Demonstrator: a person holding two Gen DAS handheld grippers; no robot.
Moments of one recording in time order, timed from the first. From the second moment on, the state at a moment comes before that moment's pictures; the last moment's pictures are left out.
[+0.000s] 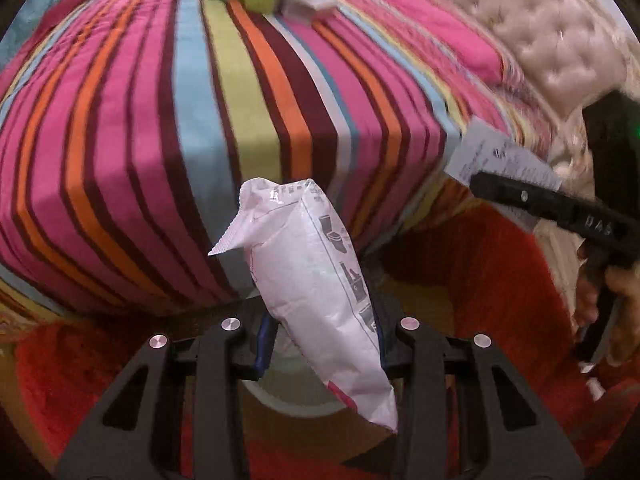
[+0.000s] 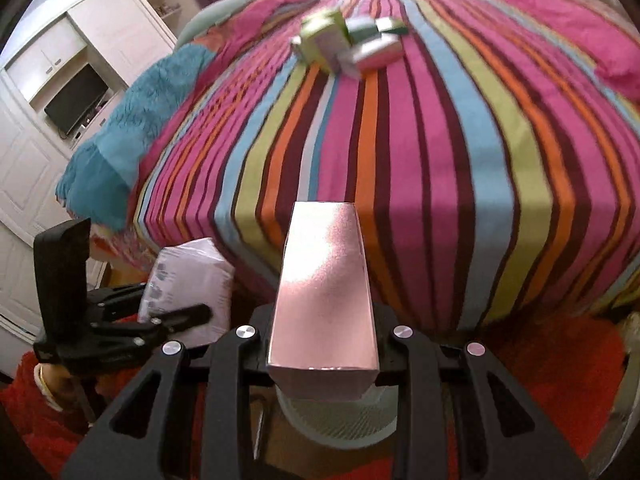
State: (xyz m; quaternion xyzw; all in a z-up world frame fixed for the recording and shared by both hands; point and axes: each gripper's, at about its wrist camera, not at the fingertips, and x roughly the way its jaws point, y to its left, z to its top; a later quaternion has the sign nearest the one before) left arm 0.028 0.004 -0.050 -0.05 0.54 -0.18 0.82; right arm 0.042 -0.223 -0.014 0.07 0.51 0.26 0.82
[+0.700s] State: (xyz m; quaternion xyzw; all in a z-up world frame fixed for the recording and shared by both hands) left arm 0.035 -0.027 -0.140 -0.04 0.68 -0.19 0.70; right arm 0.043 -0.192 -0.118 0.07 0.68 0.24 0.69
